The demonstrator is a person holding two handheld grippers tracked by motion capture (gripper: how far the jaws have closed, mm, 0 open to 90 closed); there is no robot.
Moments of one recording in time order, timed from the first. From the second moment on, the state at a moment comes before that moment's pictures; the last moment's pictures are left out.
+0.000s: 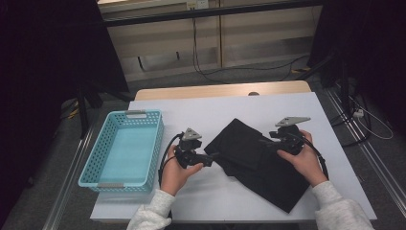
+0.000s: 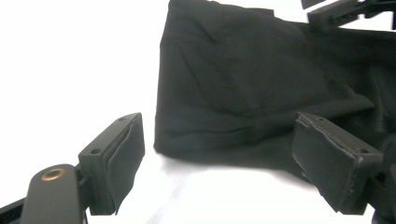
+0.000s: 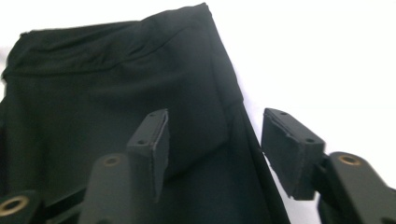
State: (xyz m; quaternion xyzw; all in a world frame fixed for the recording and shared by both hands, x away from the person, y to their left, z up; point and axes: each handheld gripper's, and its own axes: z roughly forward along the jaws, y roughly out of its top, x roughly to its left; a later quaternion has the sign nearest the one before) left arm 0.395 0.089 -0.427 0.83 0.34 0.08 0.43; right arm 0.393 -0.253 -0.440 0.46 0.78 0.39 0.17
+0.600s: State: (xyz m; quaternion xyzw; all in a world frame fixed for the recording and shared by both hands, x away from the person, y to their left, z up) left arm 0.393 0.101 -0.435 0.84 0.36 0.11 0.40; right arm 0.405 -0.232 -0.440 0.43 0.81 0.37 0.15
